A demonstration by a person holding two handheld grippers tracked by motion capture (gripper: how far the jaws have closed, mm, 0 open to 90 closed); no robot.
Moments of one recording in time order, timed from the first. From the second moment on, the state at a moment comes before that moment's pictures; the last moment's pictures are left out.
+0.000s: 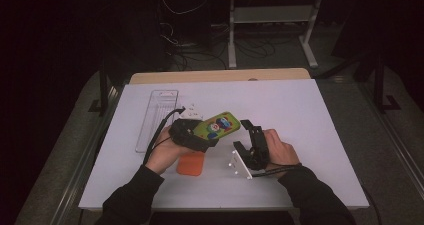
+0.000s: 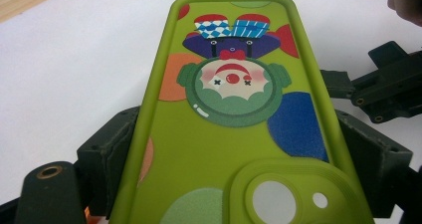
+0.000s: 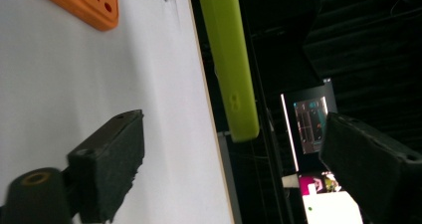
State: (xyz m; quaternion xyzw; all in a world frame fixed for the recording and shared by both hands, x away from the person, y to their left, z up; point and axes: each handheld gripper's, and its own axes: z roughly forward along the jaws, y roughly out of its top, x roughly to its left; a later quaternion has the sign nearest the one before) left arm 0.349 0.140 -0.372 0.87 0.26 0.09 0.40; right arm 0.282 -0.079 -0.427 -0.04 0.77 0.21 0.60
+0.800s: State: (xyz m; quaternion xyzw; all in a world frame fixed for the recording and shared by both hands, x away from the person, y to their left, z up) left arm 0.340 0.127 -0.376 0.89 0.23 0.07 0.40; right arm 0.269 -0.058 -0.440 -0.10 0.76 0.18 0.62
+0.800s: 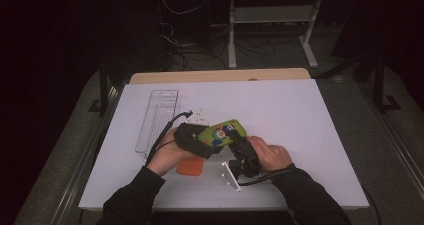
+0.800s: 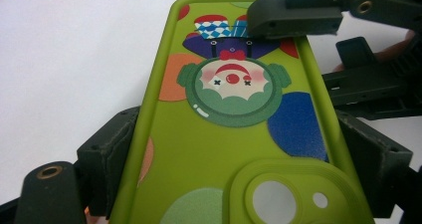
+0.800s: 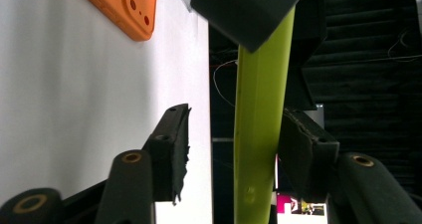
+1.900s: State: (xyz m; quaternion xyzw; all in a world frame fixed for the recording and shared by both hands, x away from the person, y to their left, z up) left arm 0.343 0.140 -0.368 0.85 0.25 0.06 0.46; right arm 0.275 -0.066 -0.428 -0.02 0.78 0.21 0.59
